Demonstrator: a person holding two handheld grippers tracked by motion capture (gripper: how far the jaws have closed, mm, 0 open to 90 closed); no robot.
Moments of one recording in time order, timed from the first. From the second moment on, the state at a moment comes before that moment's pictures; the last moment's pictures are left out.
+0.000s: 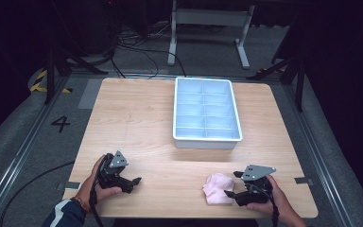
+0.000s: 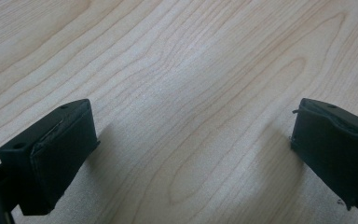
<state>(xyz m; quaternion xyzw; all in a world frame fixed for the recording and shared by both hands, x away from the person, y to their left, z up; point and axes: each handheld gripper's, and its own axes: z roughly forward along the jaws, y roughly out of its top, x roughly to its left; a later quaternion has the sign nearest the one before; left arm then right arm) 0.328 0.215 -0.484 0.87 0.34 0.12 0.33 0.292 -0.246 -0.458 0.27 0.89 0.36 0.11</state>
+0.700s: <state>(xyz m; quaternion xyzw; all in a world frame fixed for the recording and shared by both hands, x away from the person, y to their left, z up) 0.328 0.215 -0.484 0.87 0.34 0.12 0.33 0.302 -0.223 -0.474 0.26 0.90 0.35 0.08</state>
